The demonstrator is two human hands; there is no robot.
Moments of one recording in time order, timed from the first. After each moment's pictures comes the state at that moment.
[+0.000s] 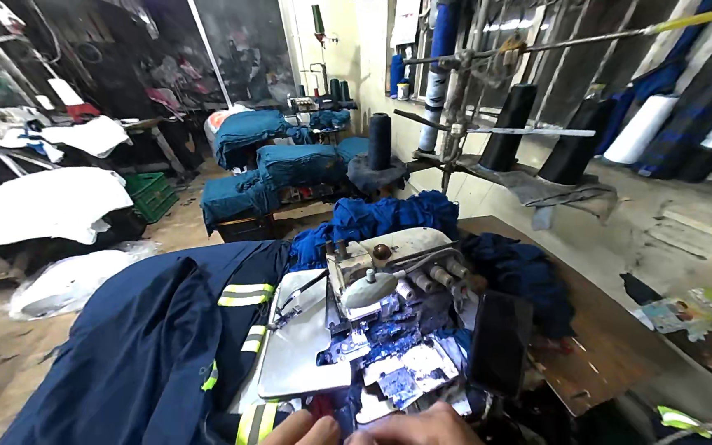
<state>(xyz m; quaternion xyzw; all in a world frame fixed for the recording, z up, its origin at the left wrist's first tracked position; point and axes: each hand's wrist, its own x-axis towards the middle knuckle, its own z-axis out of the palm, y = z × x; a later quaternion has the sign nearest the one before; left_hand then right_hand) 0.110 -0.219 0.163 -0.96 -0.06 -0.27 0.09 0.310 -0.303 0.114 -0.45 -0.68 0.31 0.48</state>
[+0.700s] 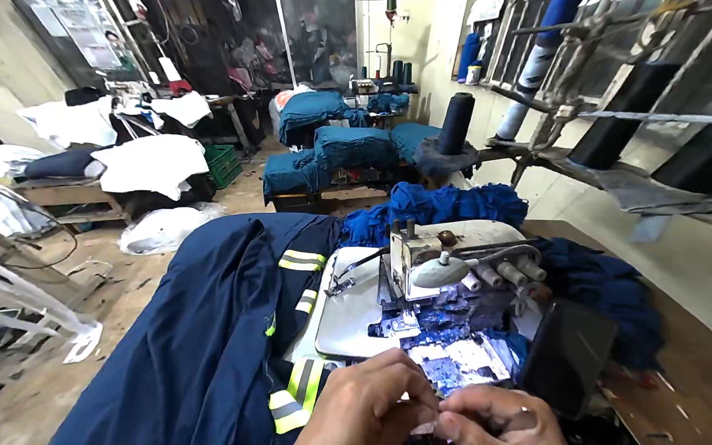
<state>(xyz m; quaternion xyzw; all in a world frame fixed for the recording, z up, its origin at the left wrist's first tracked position) 0.116 -0.205 0.134 -0.85 -0.15 -0.34 -0.36 0.306 -0.305 0.105 -0.43 -0.54 0.36 0.63</state>
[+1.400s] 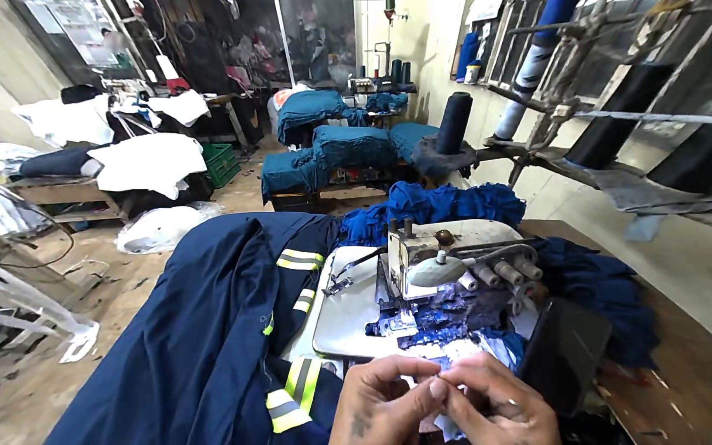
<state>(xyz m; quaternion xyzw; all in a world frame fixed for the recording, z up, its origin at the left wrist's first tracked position) 0.149 -0.231 0.111 -0.55 -0.26 -0.43 -0.67 0.304 -0.290 0.095 -0.50 -0.55 0.18 0.64</state>
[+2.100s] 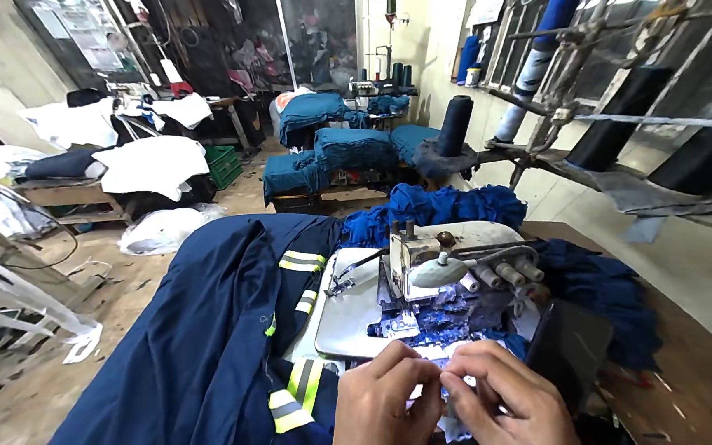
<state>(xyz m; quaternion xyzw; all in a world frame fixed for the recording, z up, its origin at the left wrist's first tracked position) 0.154 -0.218 0.106 -0.81 -0.25 -0.49 -0.19 0.317 -0.287 0.119 -0.52 -0.66 0.10 0.54</state>
